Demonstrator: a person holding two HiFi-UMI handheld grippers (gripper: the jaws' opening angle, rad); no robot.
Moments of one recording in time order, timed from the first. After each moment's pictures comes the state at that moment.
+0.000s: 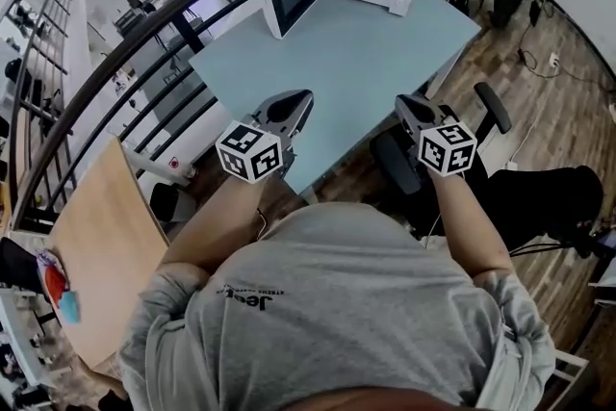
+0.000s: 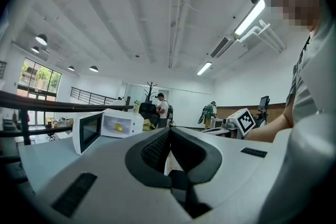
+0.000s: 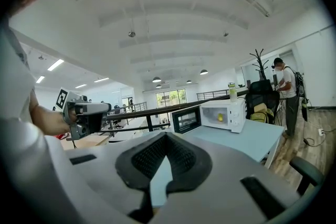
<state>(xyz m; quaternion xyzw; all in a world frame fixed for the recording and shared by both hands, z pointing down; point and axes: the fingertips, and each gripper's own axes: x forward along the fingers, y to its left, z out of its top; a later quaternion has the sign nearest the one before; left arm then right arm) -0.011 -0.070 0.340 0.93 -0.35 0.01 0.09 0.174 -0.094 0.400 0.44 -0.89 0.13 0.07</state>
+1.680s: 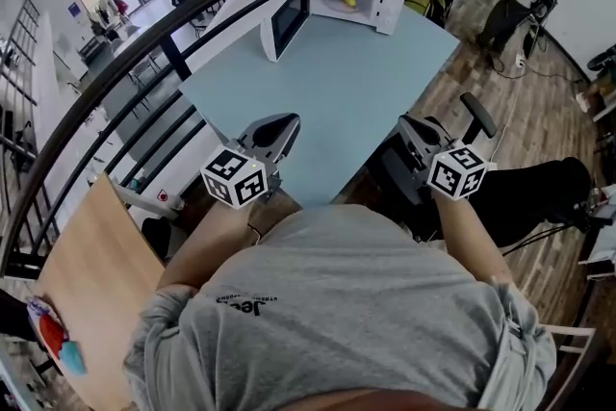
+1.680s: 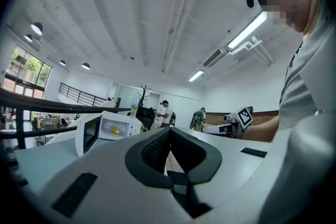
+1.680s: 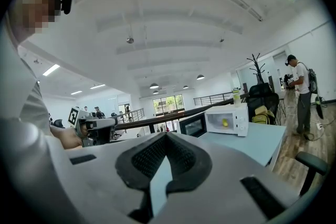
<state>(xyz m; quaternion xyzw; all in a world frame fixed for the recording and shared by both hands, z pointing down) -0.111 -0.074 0.325 0.95 -0.29 -0.02 0.10 0.104 -0.067 0.347 0.47 -0.87 0.13 0.03</state>
